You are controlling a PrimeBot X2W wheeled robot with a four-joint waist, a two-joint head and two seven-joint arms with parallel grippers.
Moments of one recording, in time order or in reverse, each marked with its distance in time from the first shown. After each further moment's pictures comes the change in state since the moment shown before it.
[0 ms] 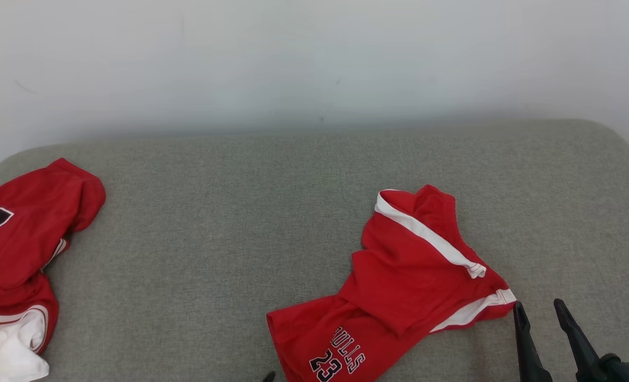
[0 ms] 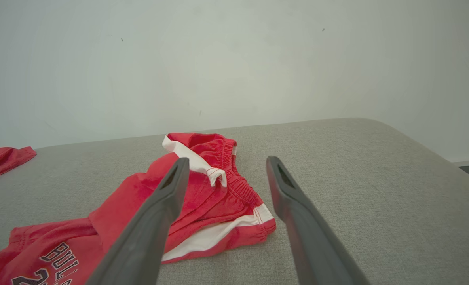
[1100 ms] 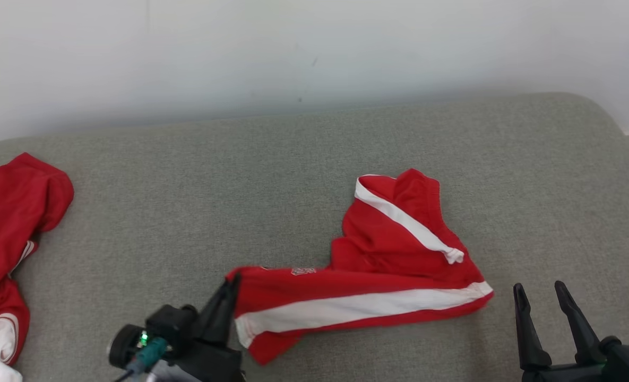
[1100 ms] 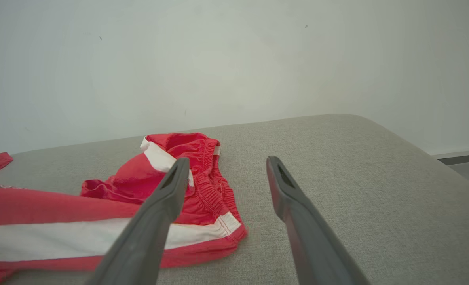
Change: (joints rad) left arm -0.314 0.075 0.017 0.134 -0.088 0.008 -0.010; right arm -0.057 0.000 -0.003 0.010 0.005 0.000 0.000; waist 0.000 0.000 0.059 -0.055
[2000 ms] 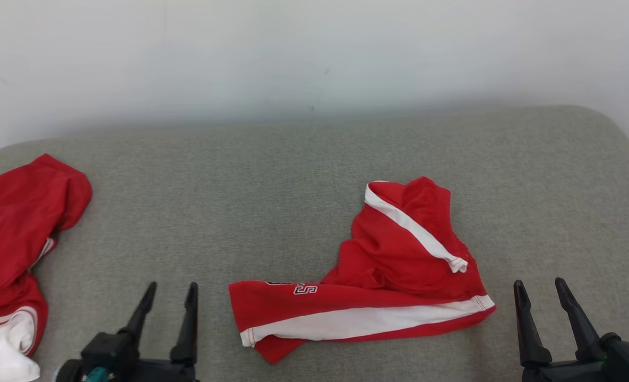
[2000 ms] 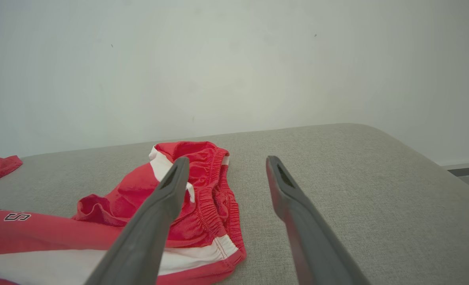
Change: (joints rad) left arm 0.135 -0.036 0.261 -0.100 0.072 -0.001 0.000; right arm -0.020 -0.001 0.000 0.017 -0.004 0.000 0.000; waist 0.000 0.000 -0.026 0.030
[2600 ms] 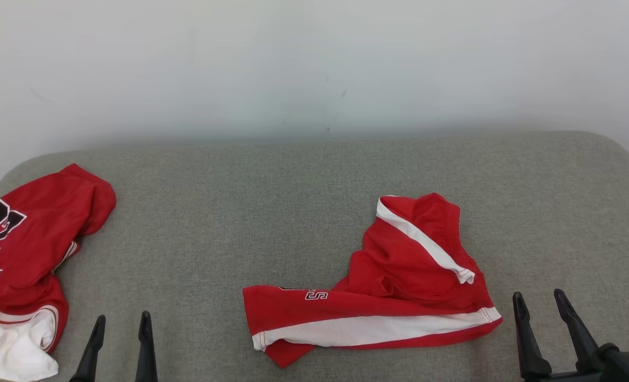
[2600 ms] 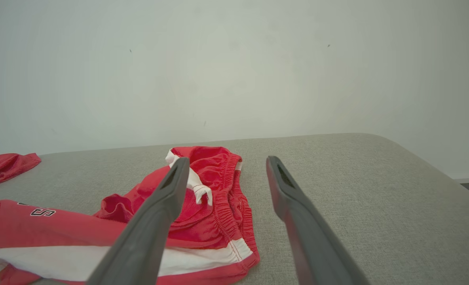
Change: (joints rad) left arm 0.185 -0.042 0.183 -0.208 0.096 0.001 0.000; right arm 0.033 -0.006 0.006 -0.005 -0.009 0.000 0.000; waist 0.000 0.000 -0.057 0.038
